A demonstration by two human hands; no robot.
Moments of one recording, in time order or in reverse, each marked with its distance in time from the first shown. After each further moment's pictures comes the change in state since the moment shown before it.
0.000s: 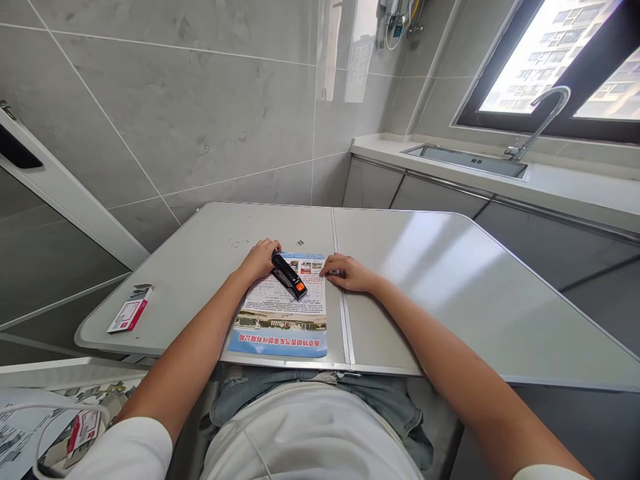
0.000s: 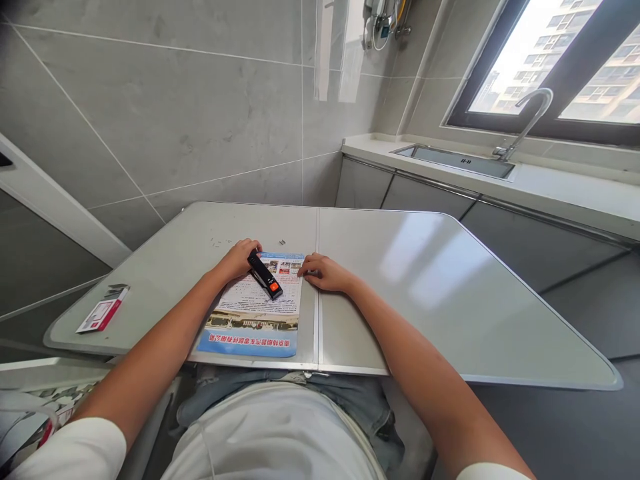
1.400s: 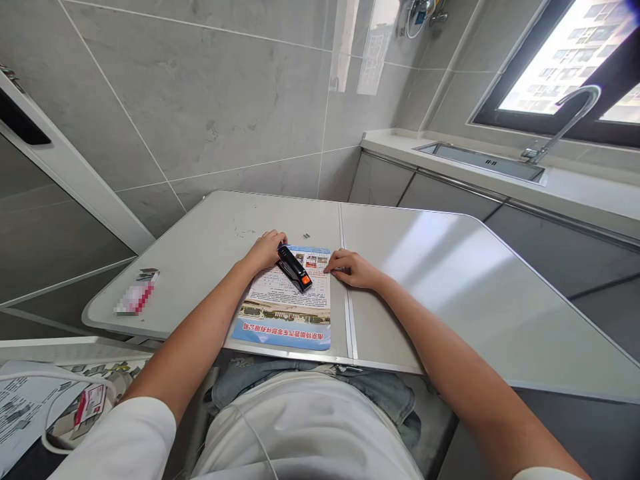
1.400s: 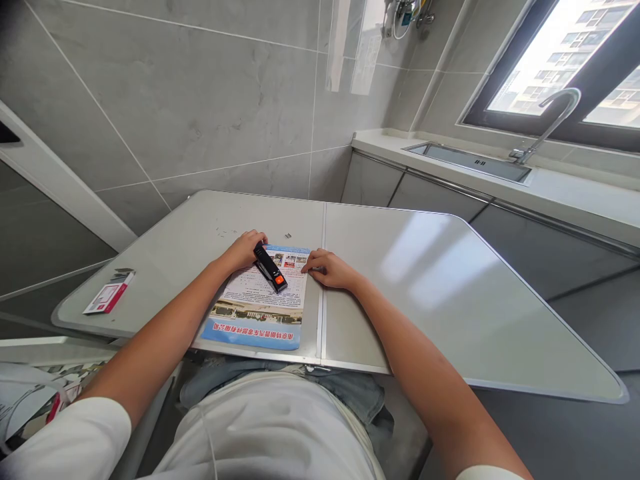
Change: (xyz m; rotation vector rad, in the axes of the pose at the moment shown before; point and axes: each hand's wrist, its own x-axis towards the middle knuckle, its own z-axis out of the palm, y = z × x) left_hand -0.004 0.005 -0.006 -0.020 -0.032 -0.006; right_hand -0.001 0.003 0.004 0.009 0.004 0.001
